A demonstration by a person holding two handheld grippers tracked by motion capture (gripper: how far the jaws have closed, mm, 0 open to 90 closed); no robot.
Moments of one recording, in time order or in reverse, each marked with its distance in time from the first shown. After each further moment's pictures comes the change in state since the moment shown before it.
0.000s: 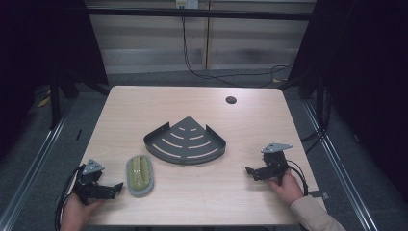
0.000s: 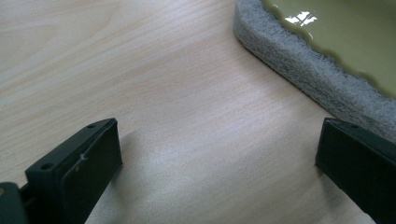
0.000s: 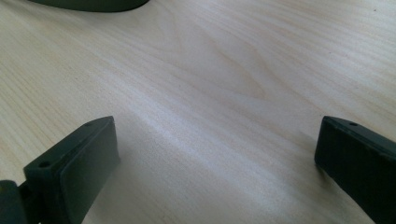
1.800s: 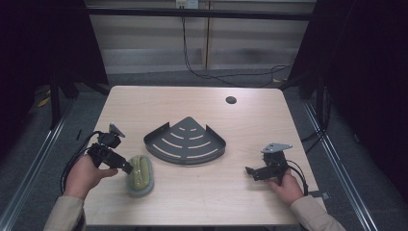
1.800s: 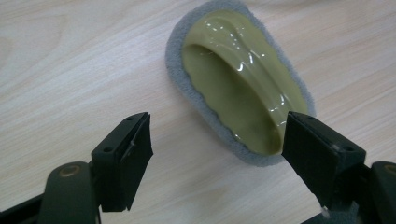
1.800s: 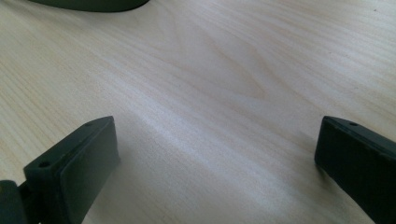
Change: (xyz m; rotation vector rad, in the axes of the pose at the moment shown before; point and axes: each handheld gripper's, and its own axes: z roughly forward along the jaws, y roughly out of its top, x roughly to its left) left arm -0.025 0.134 -0.018 0.514 -0.102 -0.141; right arm 0.000 0.000 0.000 0.000 0.000 -0.001
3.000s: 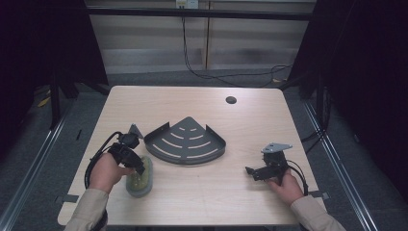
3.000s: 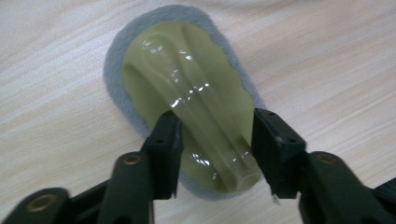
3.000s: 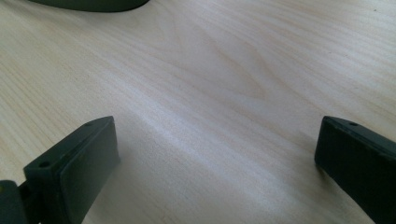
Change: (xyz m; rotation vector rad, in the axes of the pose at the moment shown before) left arm -0.029 0.025 0.027 0.096 -0.015 0.004; right arm 0.000 0.000 0.000 0.000 0.000 0.000
